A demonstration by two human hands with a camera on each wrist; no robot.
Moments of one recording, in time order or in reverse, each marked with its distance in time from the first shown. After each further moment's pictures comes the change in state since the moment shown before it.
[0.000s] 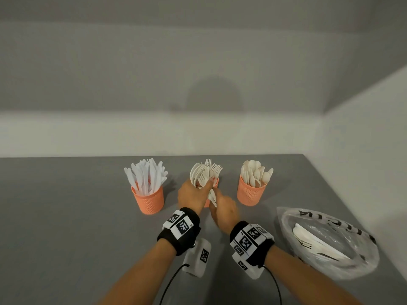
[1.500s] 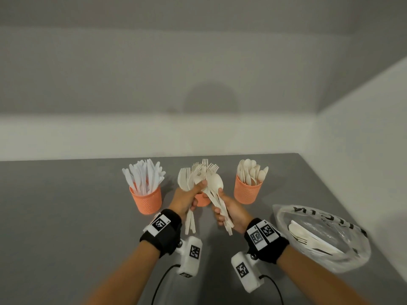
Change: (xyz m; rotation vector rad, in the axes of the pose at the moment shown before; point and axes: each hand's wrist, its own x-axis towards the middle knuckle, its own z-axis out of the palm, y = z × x) left_hand 0.002 -0.019 -0.020 -0.366 -0.341 -0.149; right_hand -0.013 0.009 -0.032 1.220 -0.451 0.399
